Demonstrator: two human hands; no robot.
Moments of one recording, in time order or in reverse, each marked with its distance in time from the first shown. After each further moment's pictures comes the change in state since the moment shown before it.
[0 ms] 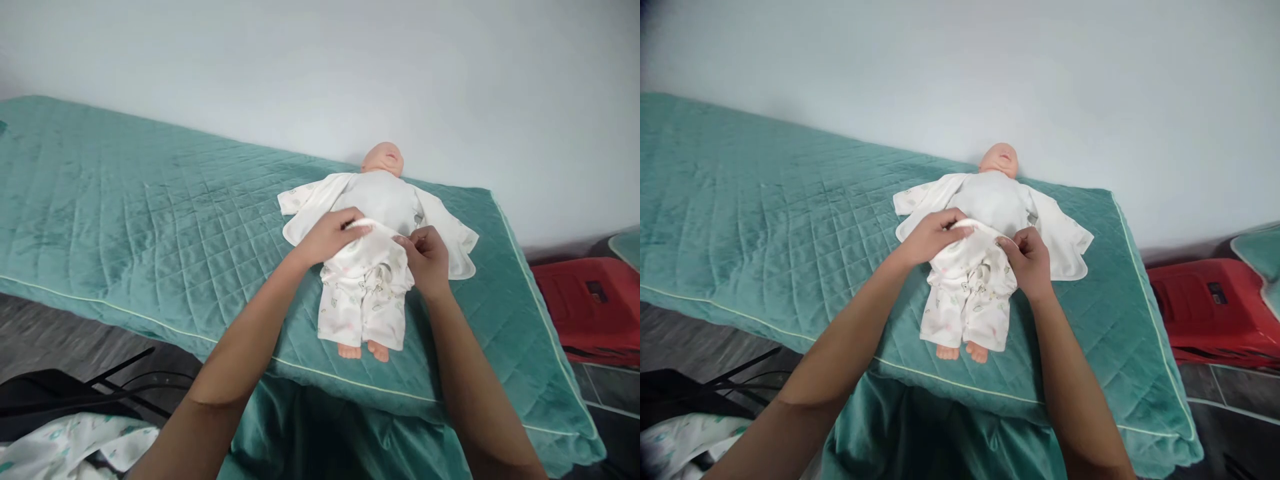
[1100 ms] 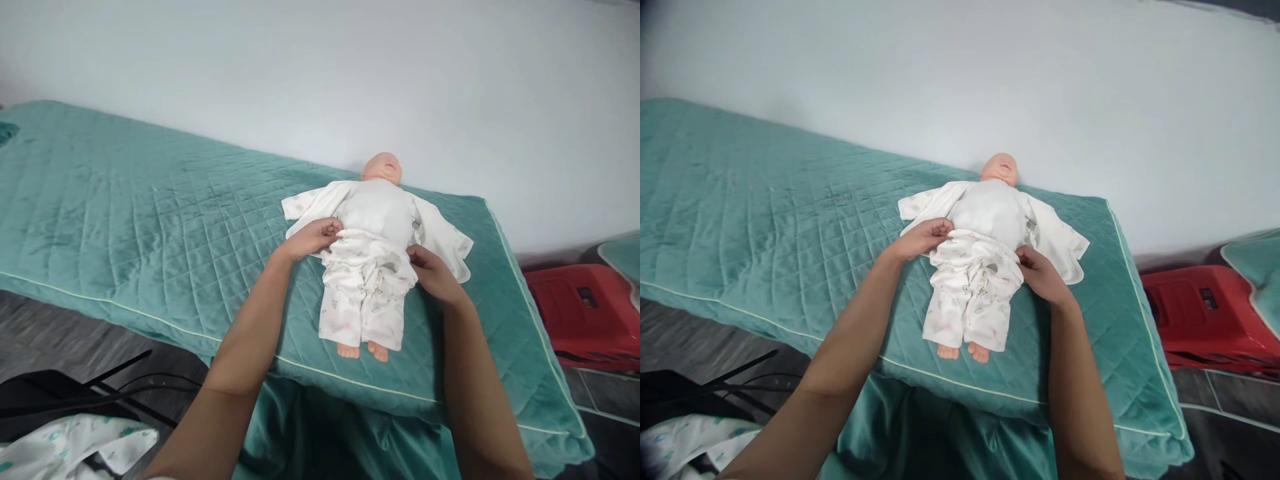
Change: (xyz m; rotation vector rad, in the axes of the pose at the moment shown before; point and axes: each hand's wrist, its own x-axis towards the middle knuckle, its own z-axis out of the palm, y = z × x) left_hand -0.009 -0.047 -0.034 -0.293 -0.150 -0.287; right_hand 0.004 0.015 -0.043 0.088 -0.508 0.220
